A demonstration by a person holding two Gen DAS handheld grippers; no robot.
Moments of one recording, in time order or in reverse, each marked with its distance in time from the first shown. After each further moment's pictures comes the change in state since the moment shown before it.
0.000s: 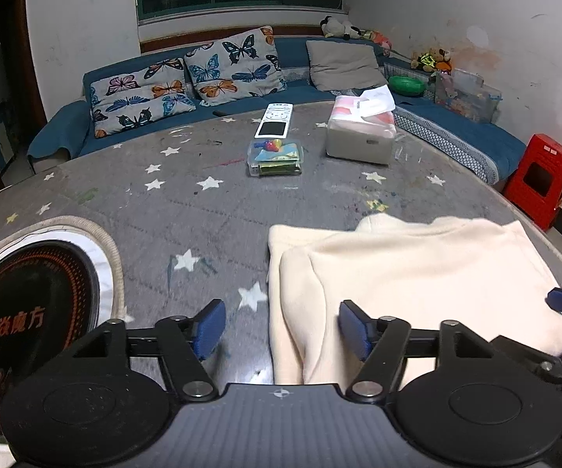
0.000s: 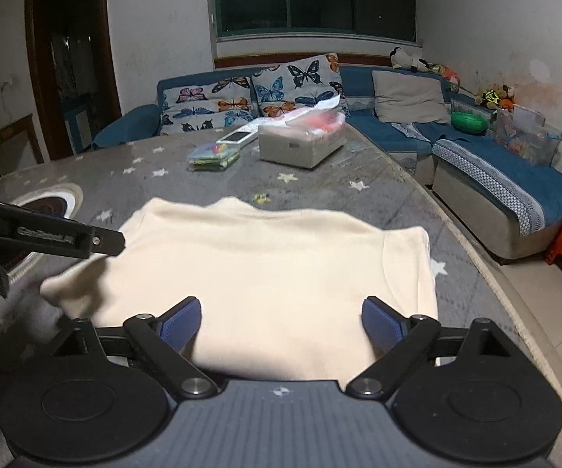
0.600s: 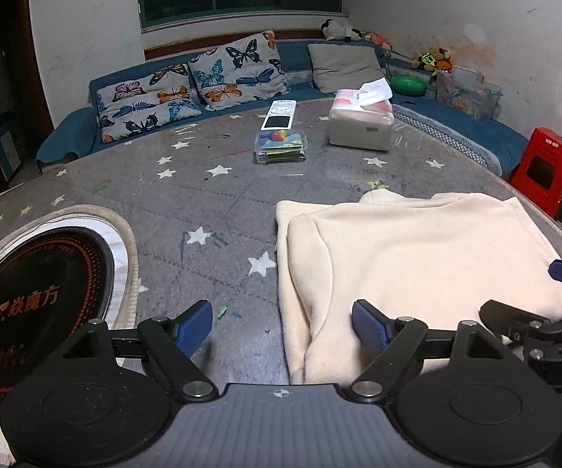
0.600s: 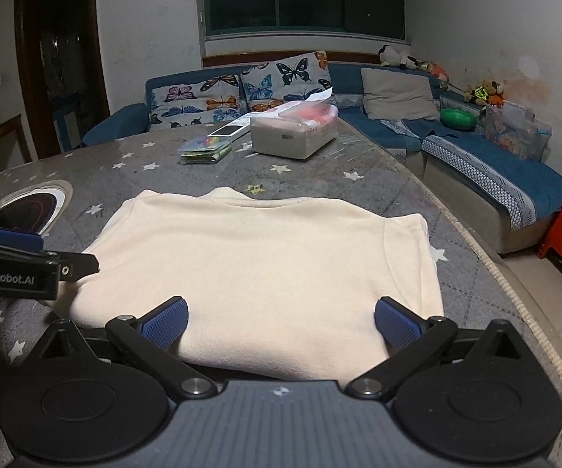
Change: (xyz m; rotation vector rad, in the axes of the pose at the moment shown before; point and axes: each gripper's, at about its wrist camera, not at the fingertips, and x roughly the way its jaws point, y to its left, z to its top) left arm -0.015 0.000 -0.026 0.017 -0.025 0.021; right arm 0.005 0.005 -0.007 0.012 -0.006 -0.035
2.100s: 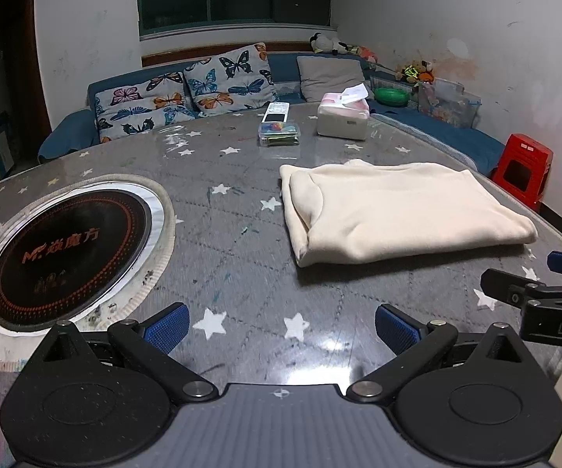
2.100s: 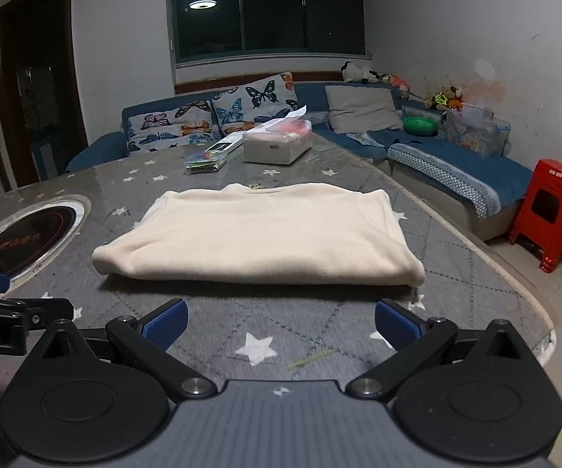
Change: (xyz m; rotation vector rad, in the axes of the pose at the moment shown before) left arm -0.077 0.021 -0.068 -0.004 -0.046 -0.057; right arm -0.081 0.037 -0.048 0.082 -0.074 -0.091
